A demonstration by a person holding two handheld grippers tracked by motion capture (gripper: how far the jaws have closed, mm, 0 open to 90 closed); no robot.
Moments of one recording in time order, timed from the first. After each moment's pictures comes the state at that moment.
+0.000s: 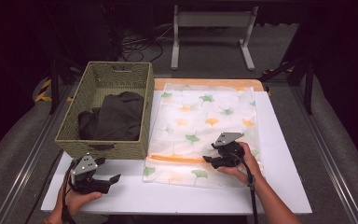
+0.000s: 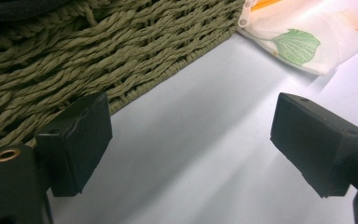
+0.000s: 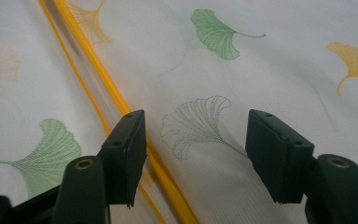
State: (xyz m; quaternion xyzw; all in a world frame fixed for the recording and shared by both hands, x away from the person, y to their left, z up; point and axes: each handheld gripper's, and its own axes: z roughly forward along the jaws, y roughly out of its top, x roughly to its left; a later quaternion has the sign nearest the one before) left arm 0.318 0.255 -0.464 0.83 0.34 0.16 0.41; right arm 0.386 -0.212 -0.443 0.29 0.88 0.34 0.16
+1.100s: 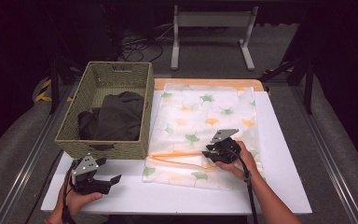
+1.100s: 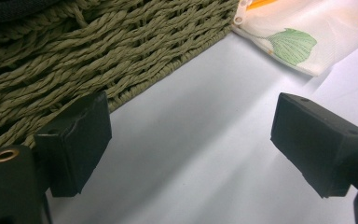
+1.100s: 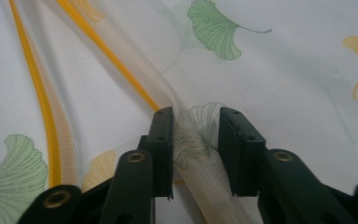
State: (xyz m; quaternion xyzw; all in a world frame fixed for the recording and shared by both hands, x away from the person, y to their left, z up) left arm 0.317 0.253 -0.464 0.83 0.34 0.15 0.41; right arm 0.401 -0.206 -0.448 0.29 0.89 0.32 0.14
